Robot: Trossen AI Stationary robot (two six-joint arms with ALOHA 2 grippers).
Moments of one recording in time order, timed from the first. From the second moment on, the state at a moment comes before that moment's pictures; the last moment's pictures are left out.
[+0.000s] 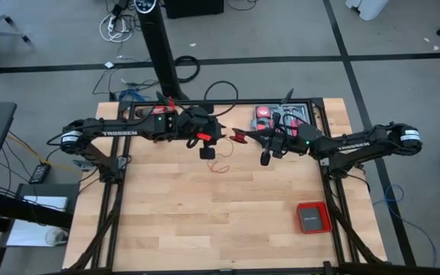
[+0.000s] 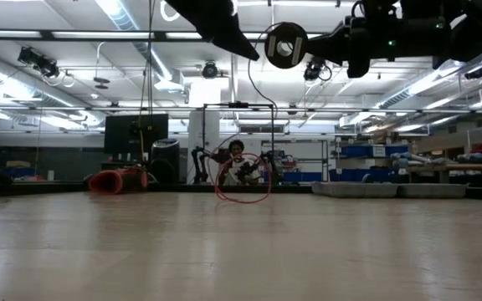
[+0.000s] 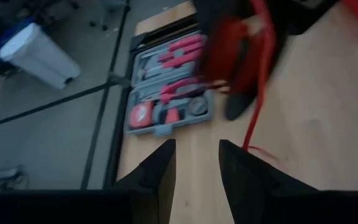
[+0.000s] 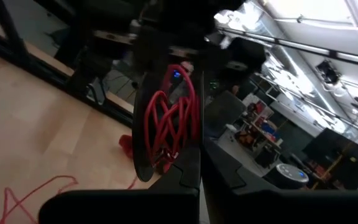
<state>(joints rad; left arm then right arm) 0.14 1.54 1.33 -0.35 -0.17 0.42 -0.13 1.12 0.43 0.81 0.12 -0.69</state>
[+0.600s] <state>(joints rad) 0.10 1.55 1.33 -0.26 -0.13 0.47 -0.13 1.13 0.43 0.81 0.12 -0.69</state>
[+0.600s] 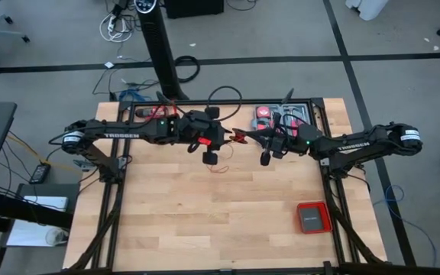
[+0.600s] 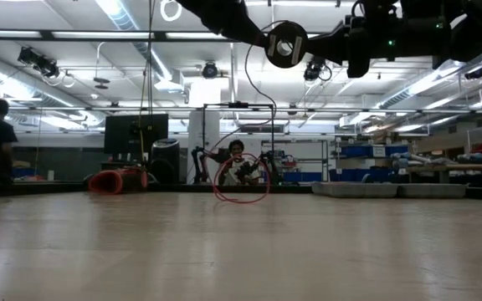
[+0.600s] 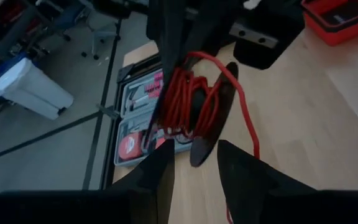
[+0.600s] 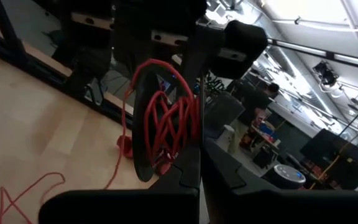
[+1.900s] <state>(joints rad) 0.11 1.59 1.33 -0.30 -0.20 0.49 -0.10 1.06 0.43 0.72 0.33 -0.67</state>
